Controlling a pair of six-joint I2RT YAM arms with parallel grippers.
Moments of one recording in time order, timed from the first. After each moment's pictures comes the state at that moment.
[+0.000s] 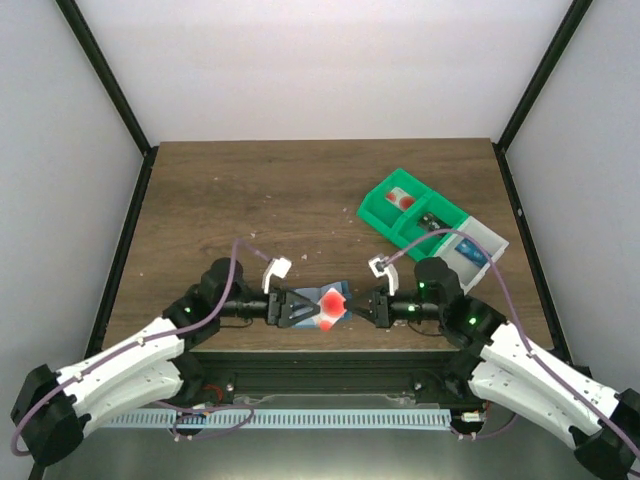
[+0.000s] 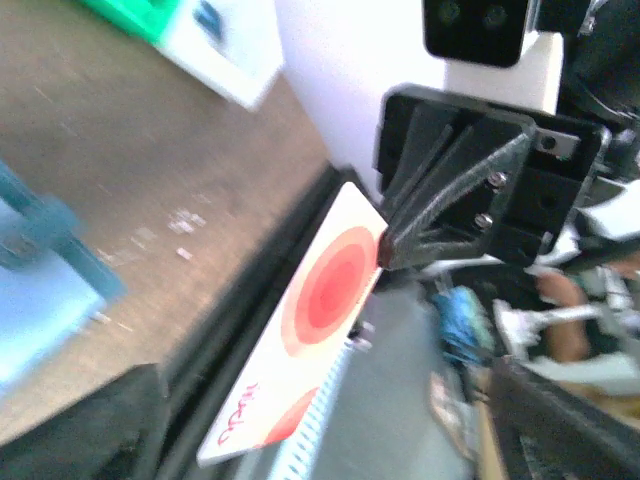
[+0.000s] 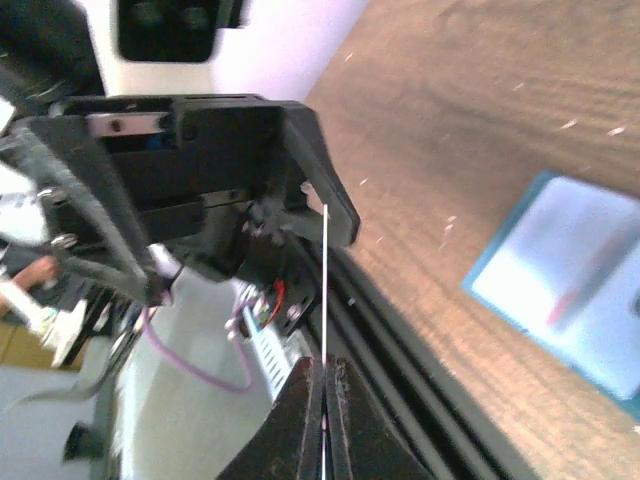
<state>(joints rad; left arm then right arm) -0.80 0.84 0.40 0.12 0.76 -0.81 0.77 0.69 0.51 -0.23 -0.65 0.63</state>
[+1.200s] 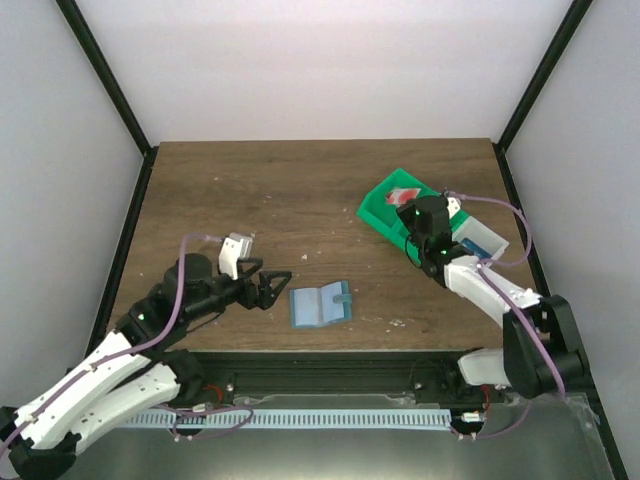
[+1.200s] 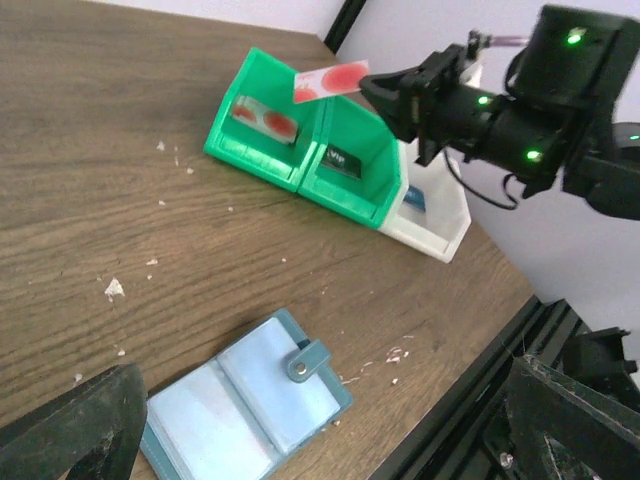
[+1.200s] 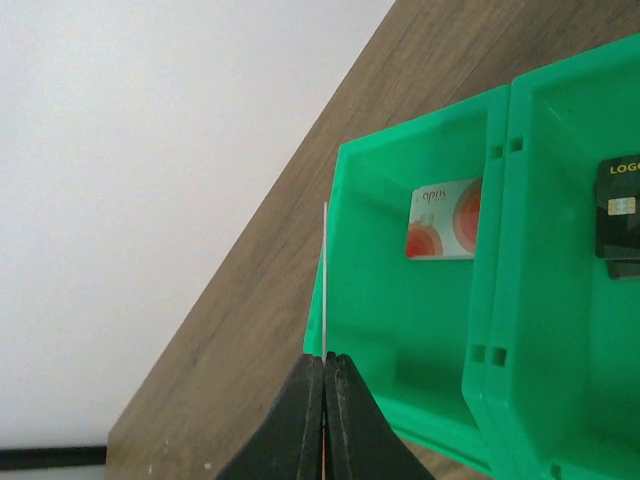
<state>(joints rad) -0.80 0.63 0.70 -0.44 0.11 -0.50 0.33 1.29 0.69 0.20 0.25 1.08</state>
